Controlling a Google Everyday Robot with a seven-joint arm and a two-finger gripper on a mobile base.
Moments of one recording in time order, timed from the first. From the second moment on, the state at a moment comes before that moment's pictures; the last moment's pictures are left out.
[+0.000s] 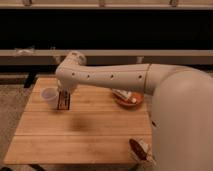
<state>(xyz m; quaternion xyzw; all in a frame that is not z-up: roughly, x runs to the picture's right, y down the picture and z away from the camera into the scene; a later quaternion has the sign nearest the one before) -0.216 -0.004 0.753 0.01 -0.25 -0.65 0.72</state>
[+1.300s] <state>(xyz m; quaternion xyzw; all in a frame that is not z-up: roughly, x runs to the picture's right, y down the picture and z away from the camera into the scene) -0.308 -0.077 0.807 0.07 -0.24 -0.70 0.67</state>
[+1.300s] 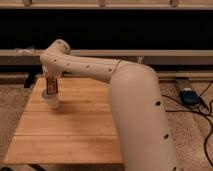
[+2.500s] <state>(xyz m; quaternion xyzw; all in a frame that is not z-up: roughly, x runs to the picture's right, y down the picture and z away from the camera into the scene) -0.340 -0.057 0.831 0.10 -0.23 -0.72 0.65</state>
